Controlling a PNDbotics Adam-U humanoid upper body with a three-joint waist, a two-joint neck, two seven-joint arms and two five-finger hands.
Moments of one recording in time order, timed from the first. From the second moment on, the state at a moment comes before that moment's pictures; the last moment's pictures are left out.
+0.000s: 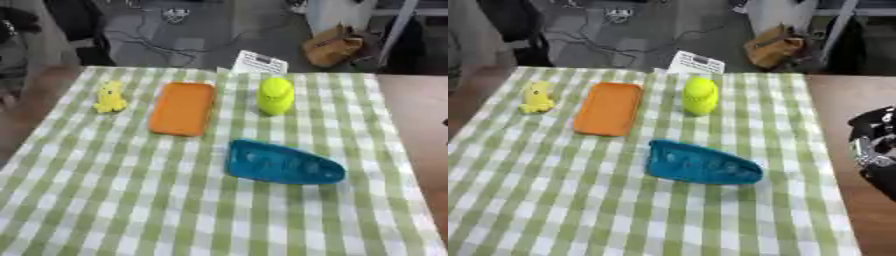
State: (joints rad) left arm -0.41 0.55 0.25 -1.75 0.32 -0.13 -0.06; right arm -0.14 -0.47 -0.03 -1.98 0.36 0.03 0.09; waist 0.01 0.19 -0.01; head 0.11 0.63
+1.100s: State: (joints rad) left arm -0.54 0.73 0.26 -1.42 0.06 -0.09 -0.01; right arm -0.13 -0.47 -0.03 -1.98 0.36 0.03 0.10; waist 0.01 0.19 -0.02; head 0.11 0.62
